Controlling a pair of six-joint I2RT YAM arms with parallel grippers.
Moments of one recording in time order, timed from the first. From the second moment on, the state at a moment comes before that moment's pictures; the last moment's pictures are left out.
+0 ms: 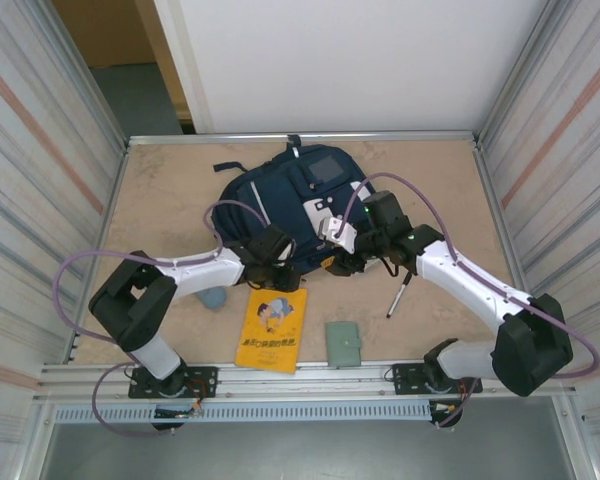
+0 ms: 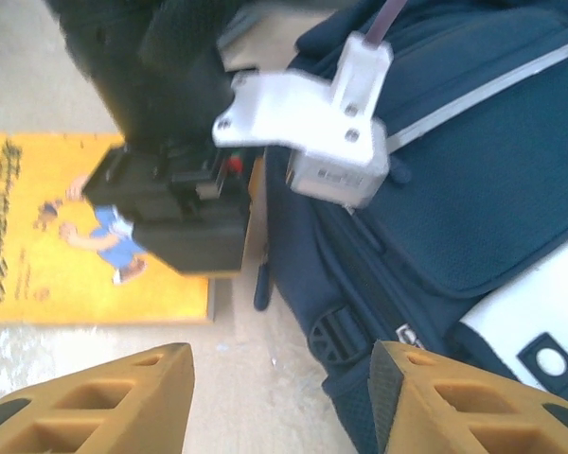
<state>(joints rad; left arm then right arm) -0.76 1.62 0.87 -0.37 0.14 -0.50 0.57 1.30 0.93 -0.48 -0.52 -0.67</state>
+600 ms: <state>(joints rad) -0.61 1.16 0.67 -0.40 0.23 -0.58 0.75 1.72 1.04 -0.37 -0.21 -0.91</state>
